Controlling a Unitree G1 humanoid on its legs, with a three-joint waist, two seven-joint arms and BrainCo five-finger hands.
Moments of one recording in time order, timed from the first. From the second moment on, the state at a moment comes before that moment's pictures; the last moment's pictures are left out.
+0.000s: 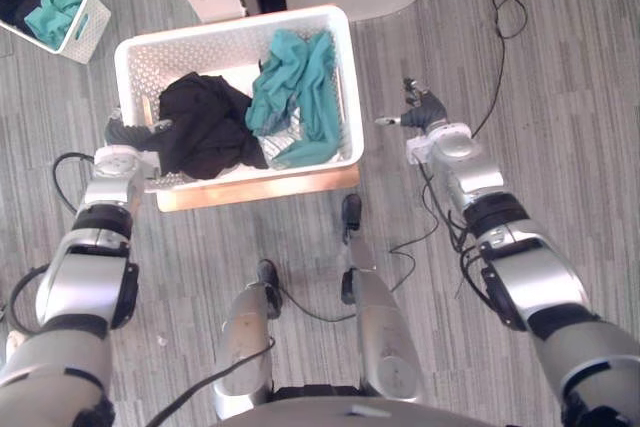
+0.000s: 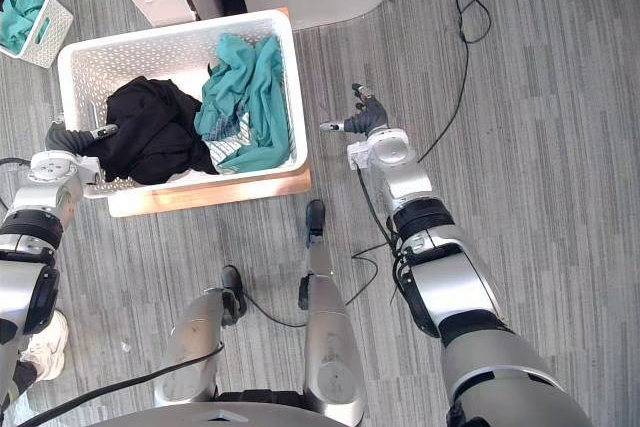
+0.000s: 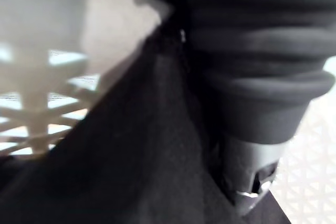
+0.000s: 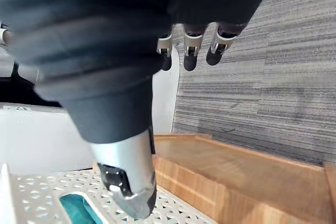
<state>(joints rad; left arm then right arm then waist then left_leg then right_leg) -0.88 0.58 -0.08 1.08 -0.31 0.07 0.19 -0.92 -0.44 0.27 0.75 0.35 0.10 -0.10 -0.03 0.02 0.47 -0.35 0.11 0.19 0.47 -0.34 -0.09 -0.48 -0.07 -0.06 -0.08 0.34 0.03</state>
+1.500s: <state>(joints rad) -0.88 0.54 -0.06 1.07 -0.32 0.06 0.25 -0.97 -0.34 0.29 0.77 0.27 0.11 -0.16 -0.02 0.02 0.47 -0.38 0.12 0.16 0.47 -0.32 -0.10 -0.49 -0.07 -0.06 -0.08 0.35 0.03</state>
